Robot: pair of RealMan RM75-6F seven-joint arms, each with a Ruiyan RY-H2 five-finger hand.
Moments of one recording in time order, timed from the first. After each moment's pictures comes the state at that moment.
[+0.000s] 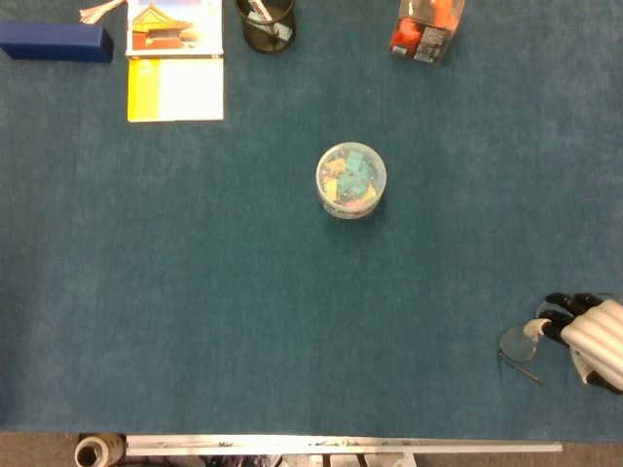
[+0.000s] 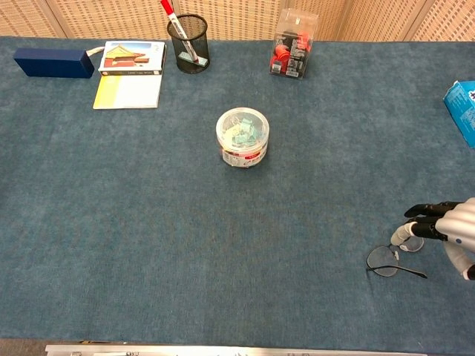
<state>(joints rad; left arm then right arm) -0.07 -1.13 -0.09 -1.59 1.45 1.53 0.01 0.38 -0.91 -0.29 -1.97 -1.67 0.89 -0.25</state>
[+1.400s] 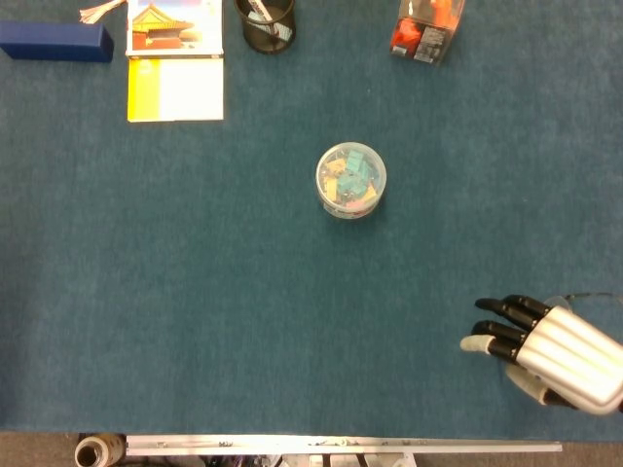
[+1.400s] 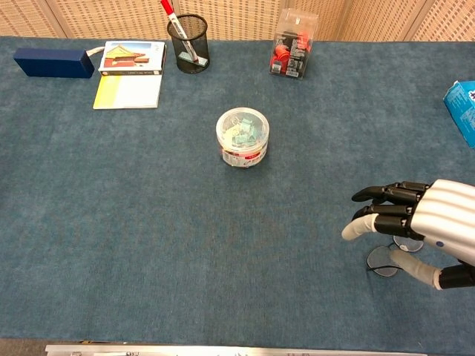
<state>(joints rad) -0.07 -1.12 -0.09 -1.59 1.45 1.53 0.00 0.34 -1.00 -0.27 -1.91 -2.06 1.15 -0.12</state>
